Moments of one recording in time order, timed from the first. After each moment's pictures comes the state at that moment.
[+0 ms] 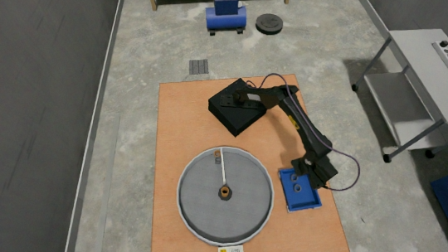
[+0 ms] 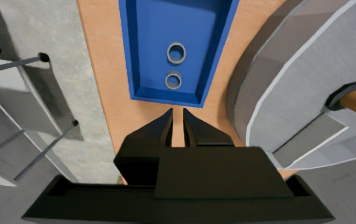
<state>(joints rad) 0.62 2.28 2.05 -1.29 -0.02 0.27</state>
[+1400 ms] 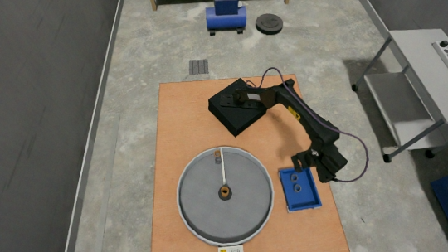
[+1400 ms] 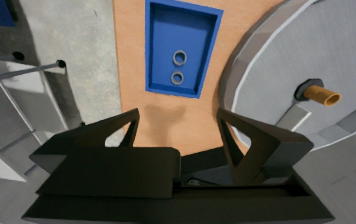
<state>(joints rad) 0.62 2.27 2.36 -1.53 -0.02 0.27</state>
